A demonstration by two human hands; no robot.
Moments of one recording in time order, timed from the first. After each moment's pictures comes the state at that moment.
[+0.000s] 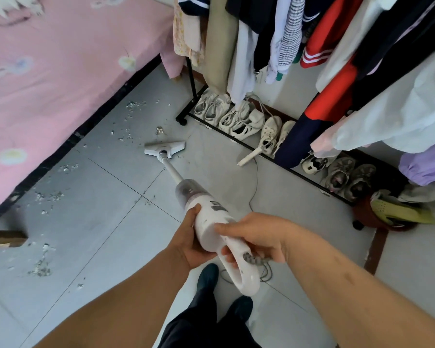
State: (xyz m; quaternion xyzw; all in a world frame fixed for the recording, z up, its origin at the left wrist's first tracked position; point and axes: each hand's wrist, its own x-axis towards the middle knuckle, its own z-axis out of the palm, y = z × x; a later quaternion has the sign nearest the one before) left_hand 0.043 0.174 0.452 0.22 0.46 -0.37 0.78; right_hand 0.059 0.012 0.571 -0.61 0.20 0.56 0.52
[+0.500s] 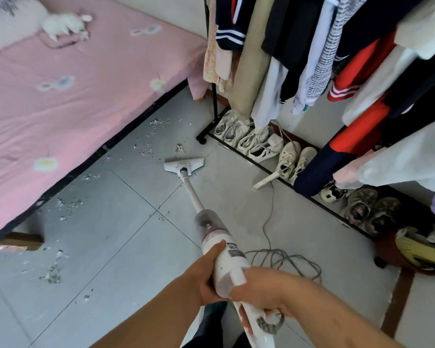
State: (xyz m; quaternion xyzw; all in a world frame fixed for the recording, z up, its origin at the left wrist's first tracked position) left_hand 0.031 0.190 0.446 0.26 0.47 -0.44 0.72; right_hand 0.041 0.044 0.546 -0.67 0.14 0.62 0.38
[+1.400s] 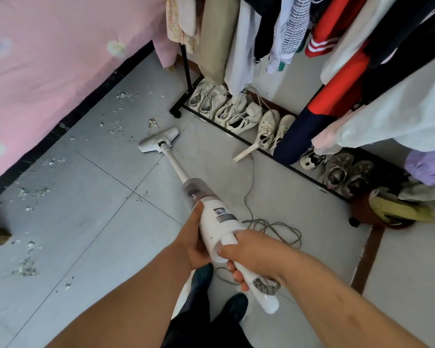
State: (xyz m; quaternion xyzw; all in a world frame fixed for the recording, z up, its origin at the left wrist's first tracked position) left_hand 0.056 0.163 0.415 0.23 0.41 -0.40 0.79; right_hand 0.043 0.016 0.529 -0.64 0.22 0.54 0.51
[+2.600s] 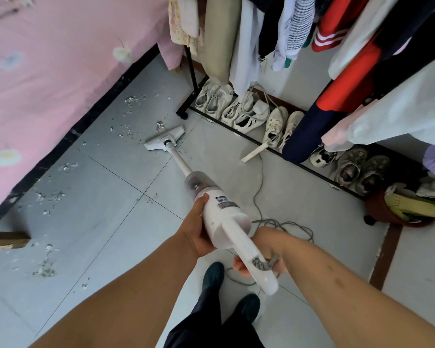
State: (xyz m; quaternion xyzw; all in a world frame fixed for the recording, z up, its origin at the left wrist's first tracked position) left_hand 0.082 0.168 0.424 0.28 0.45 -0.37 0.76; right_hand 0.068 0.007 0.486 -0.63 0.25 0.62 0.39
